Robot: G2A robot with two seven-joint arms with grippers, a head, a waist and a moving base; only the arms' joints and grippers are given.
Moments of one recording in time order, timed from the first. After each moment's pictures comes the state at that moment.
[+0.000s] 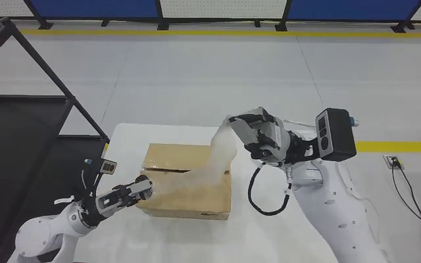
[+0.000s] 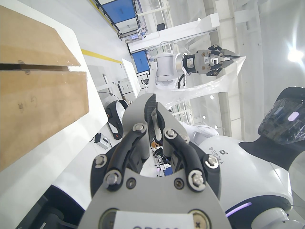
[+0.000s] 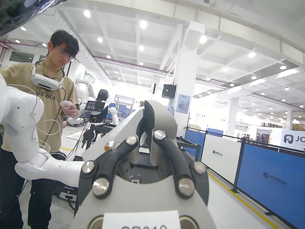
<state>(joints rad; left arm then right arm) 1.27 -1.03 -1.68 -1.75 -0.61 -0.22 -1.12 -0.56 -1.32 1.10 -1.54 -0.89 -1.01 -0.45</state>
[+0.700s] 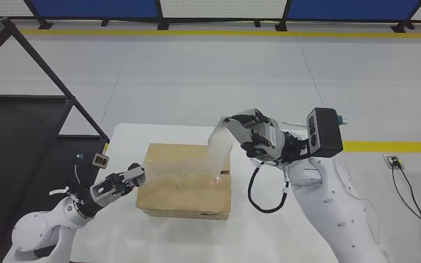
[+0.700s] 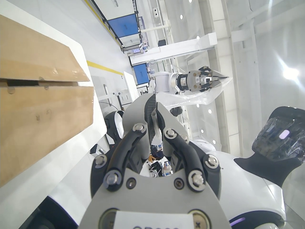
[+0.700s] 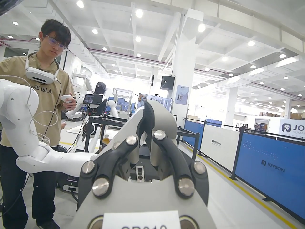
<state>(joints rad) 1.22 -1.03 -1.70 -1.68 -0.61 -0.13 -1.05 -0.56 -1.31 1.09 -1.49 -0.87 -1.01 -0.39</state>
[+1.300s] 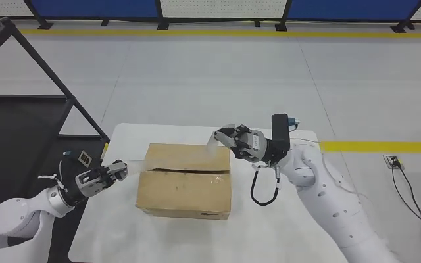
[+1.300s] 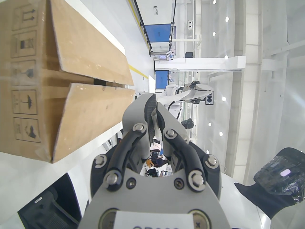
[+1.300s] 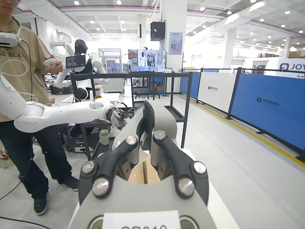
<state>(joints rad) 1.11 -0.98 -1.77 -1.48 -0.47 0.03 -1.14 -0.53 -1.23 0.98 -1.24 -0.89 -1.01 -0.27</state>
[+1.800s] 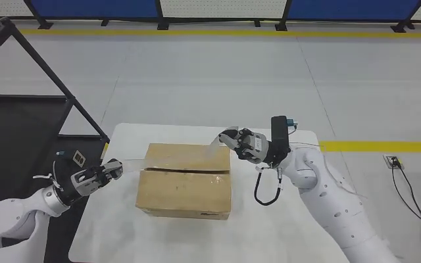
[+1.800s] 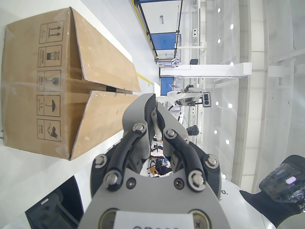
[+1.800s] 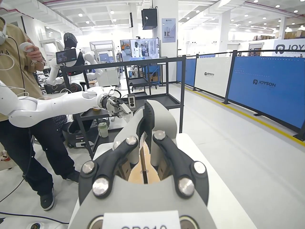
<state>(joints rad) 1.12 -0.98 -1.78 -1.47 -0.44 0.02 -1.12 -0.53 -1.22 0.97 -1.21 -0.85 -1.01 -0.24</state>
